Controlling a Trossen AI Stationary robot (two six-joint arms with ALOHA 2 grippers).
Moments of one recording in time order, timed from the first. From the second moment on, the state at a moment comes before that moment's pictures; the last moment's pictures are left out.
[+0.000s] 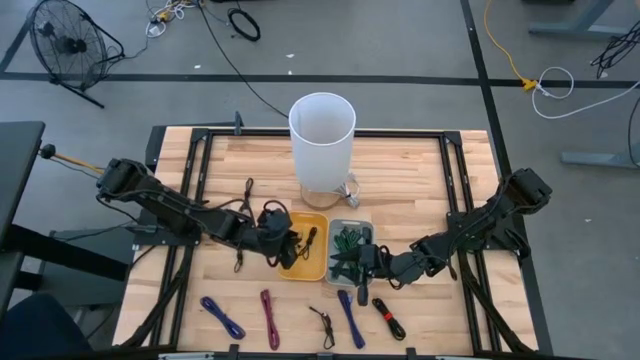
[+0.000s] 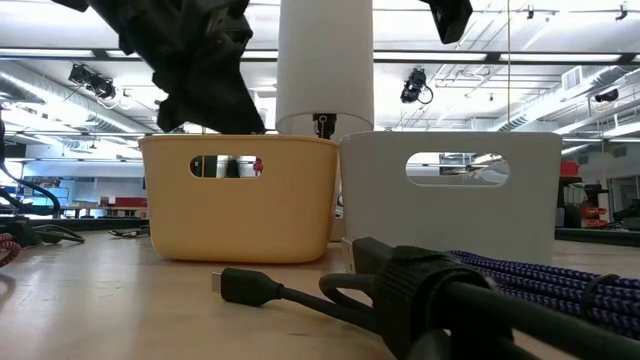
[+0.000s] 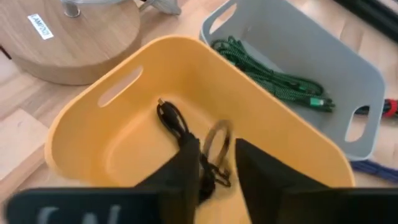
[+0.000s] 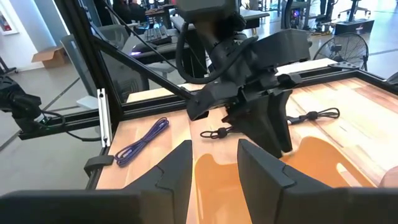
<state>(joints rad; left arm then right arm) -0.34 1.45 0.83 -0.17 -0.47 -0.85 0.55 1.58 0.88 0.49 0.61 0.28</state>
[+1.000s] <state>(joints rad) -0.36 1.45 0.83 -0.14 -0.52 -0.71 0.59 1.58 0.87 0.05 0.12 0.92</state>
